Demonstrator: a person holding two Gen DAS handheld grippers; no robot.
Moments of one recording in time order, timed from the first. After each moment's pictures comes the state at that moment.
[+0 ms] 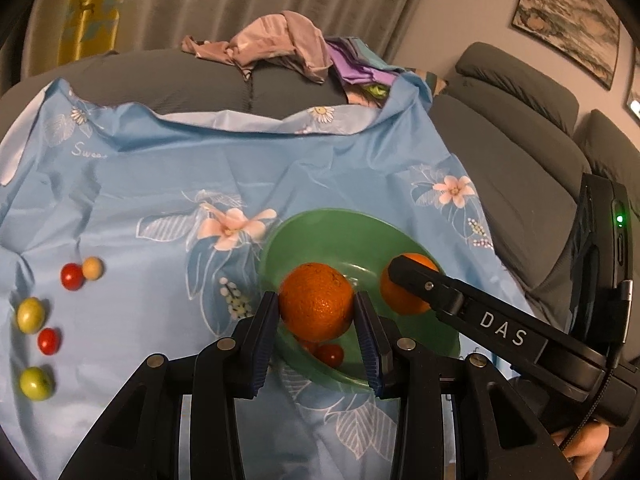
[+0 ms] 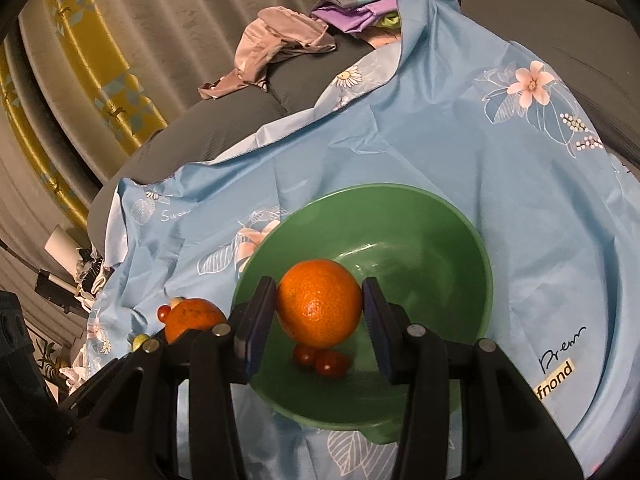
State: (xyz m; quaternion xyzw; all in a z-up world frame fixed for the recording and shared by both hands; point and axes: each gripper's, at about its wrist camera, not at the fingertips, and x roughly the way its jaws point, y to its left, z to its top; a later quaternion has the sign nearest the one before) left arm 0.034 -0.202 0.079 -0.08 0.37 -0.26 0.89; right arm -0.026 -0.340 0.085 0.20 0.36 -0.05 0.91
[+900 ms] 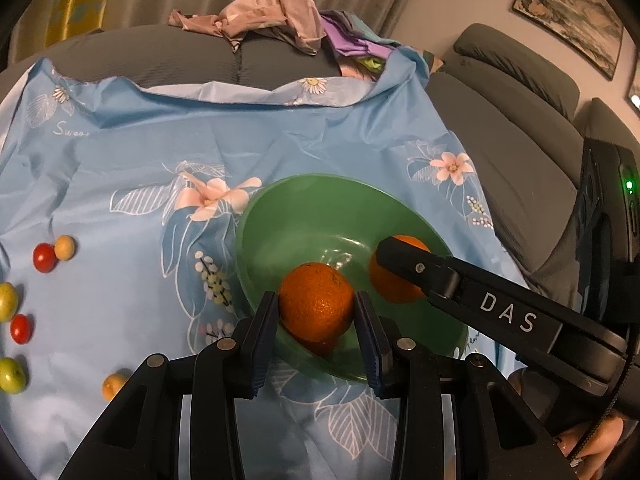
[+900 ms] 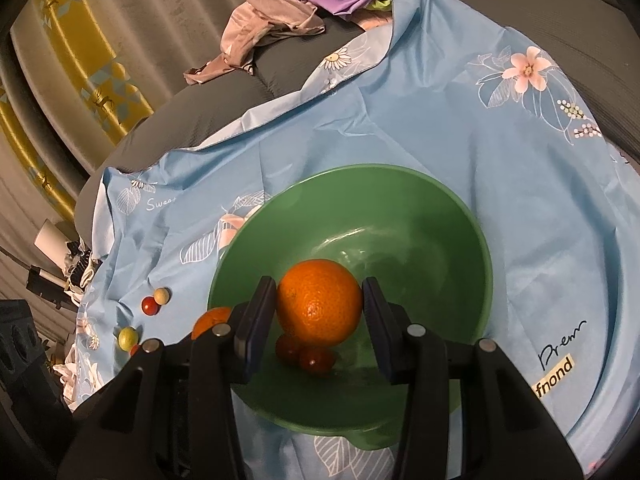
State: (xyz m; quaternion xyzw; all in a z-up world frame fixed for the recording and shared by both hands) left arm 0.039 -0.219 0.057 -0.07 0.40 -0.27 0.87; right arm -0.016 -0.345 0.072 0.20 0.39 -0.06 0.90
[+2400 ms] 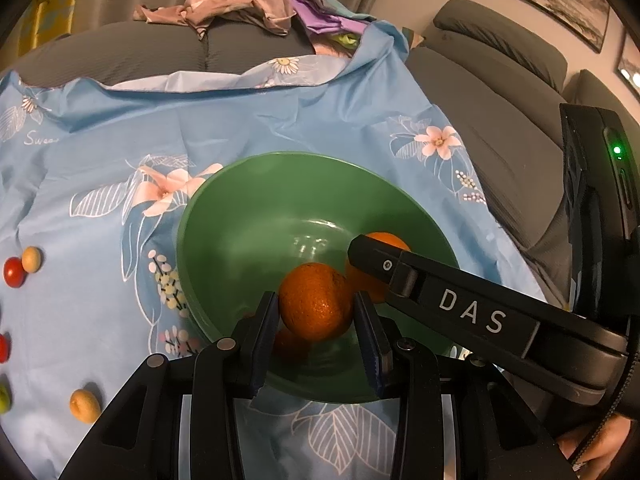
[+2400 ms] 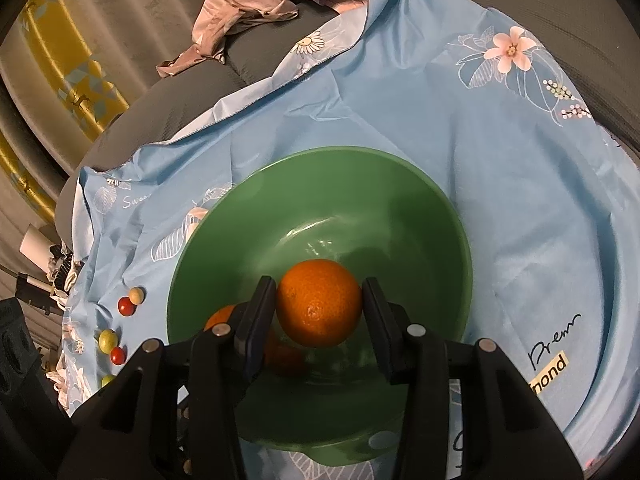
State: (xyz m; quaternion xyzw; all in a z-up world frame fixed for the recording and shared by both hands) left arm 0.044 -0.249 0.043 -0.04 0.42 -0.30 0.86; right arm -0.008 -0.365 0.055 0.20 0.41 -0.09 0.88
